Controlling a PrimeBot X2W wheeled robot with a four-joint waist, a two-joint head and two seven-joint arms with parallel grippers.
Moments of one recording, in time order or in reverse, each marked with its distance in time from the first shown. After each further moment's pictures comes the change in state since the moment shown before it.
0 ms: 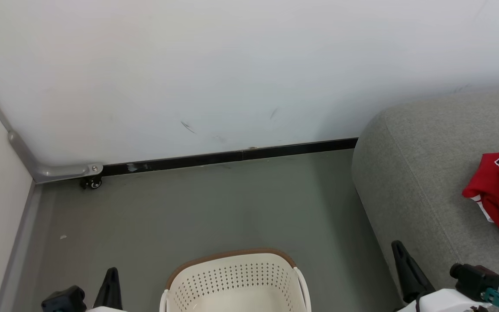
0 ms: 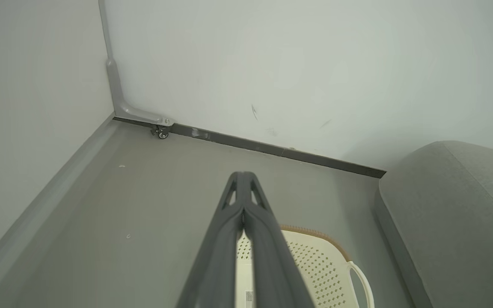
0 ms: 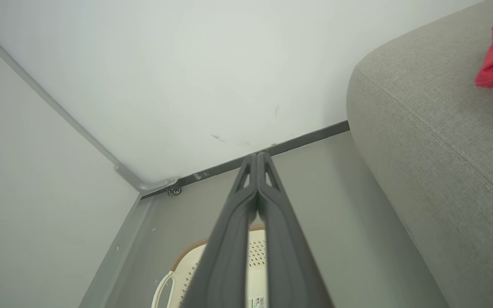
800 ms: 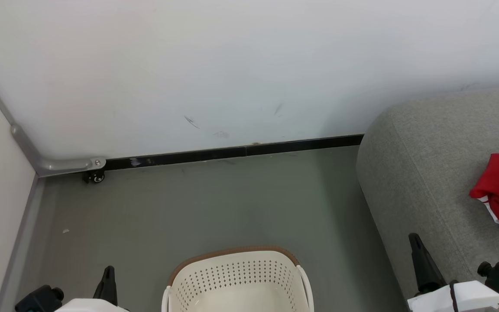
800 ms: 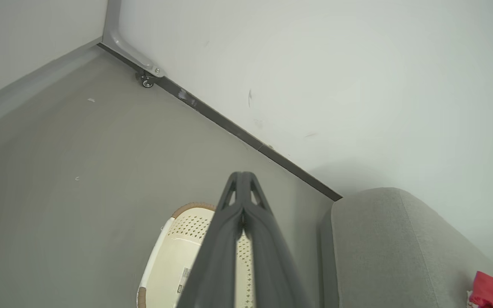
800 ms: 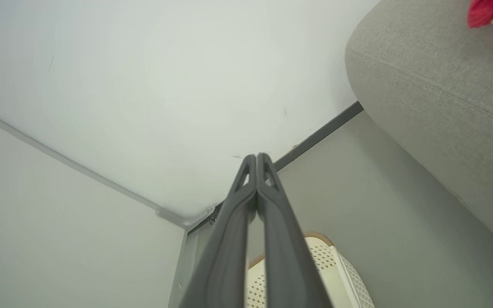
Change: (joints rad) left arm -0.021 -0.022 0.073 -0.009 -0.336 -0.095 0.091; right arm -0.009 0.001 -0.052 -0.031 0.334 0.000 0.064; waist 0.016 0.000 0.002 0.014
